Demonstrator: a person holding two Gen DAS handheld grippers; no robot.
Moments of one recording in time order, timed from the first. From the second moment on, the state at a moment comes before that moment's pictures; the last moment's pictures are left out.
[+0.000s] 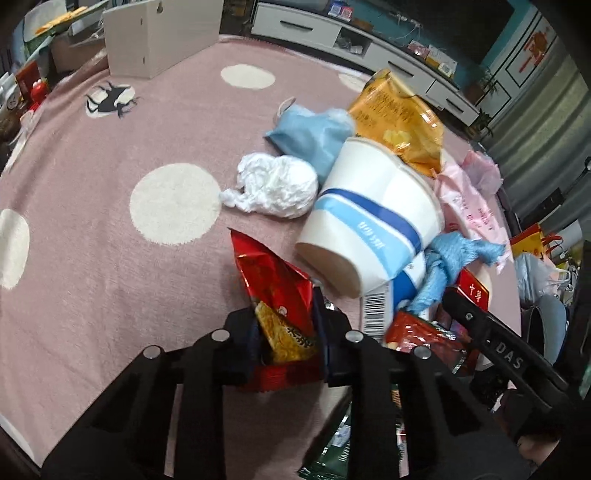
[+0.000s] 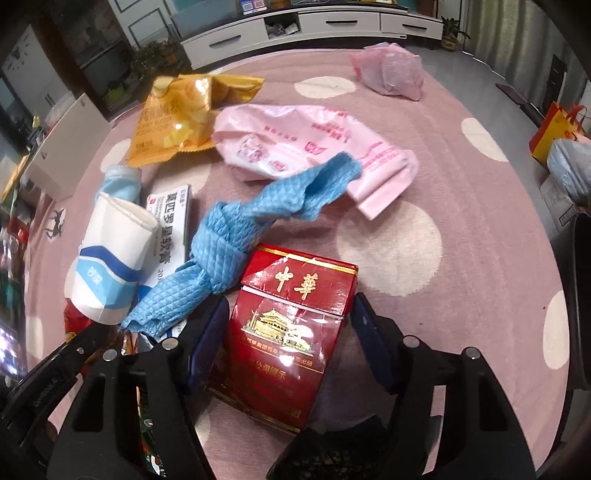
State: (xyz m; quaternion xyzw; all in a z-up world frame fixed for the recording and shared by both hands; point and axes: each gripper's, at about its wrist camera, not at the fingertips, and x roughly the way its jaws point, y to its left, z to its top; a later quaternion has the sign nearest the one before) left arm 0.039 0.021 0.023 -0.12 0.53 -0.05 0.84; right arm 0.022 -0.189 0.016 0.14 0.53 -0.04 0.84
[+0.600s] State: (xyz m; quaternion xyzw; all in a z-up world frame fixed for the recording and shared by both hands) left arm 0.024 -0.004 0.064 -0.12 0.48 -0.10 0.87; right arm 0.004 -0.217 0.042 0.17 0.49 -0.06 0.85
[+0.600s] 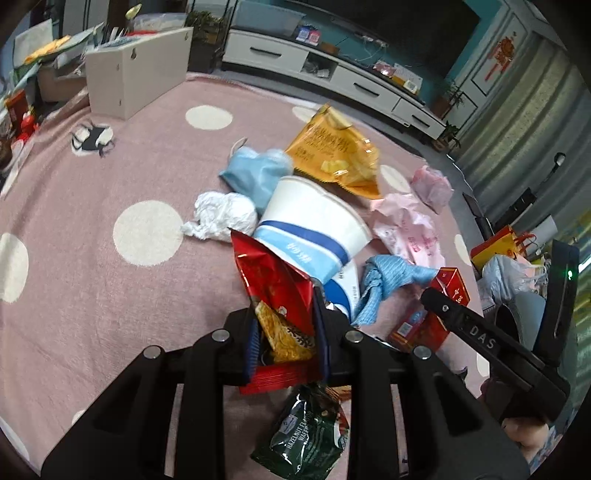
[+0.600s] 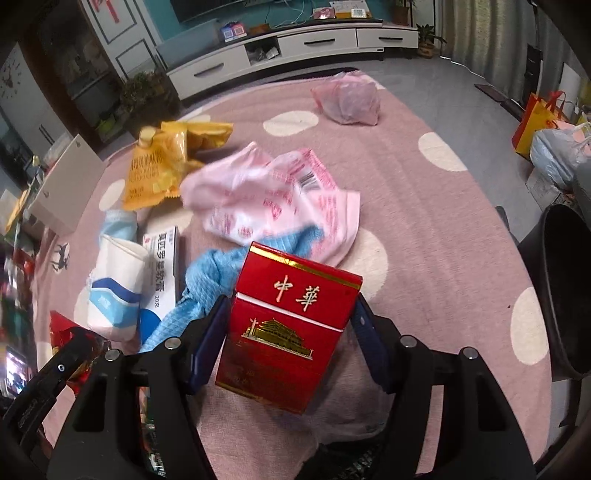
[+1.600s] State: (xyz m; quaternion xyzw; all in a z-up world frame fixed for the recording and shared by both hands) left arm -0.013 -0.045 0.109 -0.10 0.41 -0.18 0.89; right arm -0.039 -0.277 0.088 0.21 0.40 -0.13 0.88
